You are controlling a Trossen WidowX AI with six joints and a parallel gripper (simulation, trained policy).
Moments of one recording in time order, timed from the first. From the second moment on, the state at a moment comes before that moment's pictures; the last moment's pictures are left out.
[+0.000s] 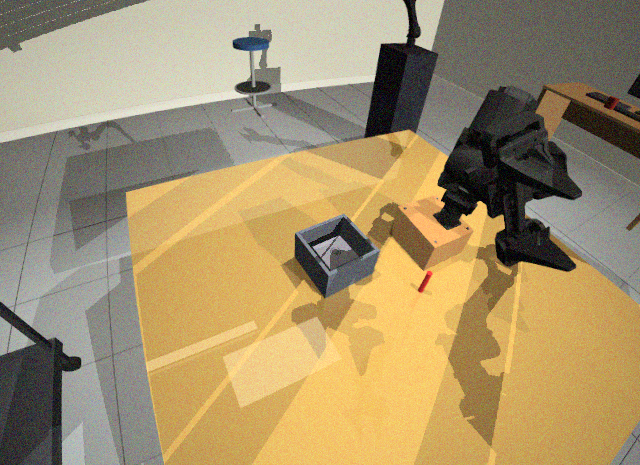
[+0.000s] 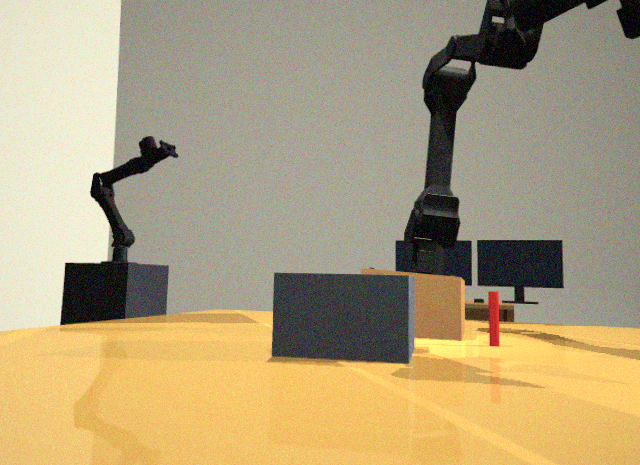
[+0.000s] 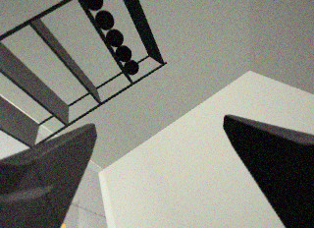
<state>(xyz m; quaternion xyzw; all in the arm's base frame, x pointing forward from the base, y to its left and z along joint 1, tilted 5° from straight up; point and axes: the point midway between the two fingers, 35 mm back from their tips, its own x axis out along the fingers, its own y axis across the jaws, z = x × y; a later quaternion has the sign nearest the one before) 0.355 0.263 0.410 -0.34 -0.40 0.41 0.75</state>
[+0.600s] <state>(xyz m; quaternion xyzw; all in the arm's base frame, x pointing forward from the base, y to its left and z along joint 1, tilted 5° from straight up) 0.357 0.290 0.359 -0.17 -0.16 0.47 0.85</state>
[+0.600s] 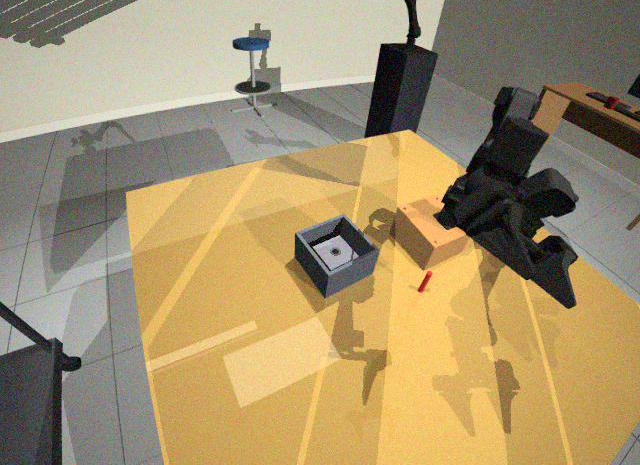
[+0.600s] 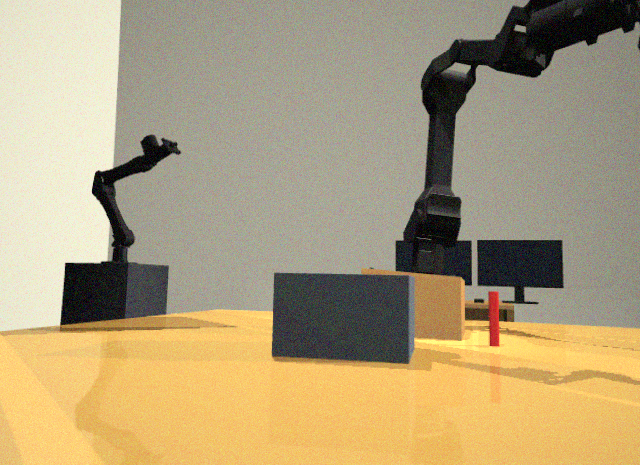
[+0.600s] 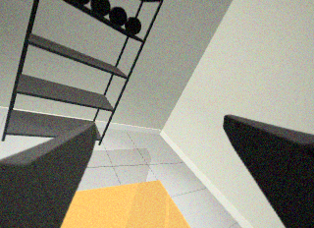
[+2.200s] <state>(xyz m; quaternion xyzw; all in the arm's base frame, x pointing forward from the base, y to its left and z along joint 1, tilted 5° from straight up) 0.264 0.236 0.138 0.13 0.50 0.18 0.84</state>
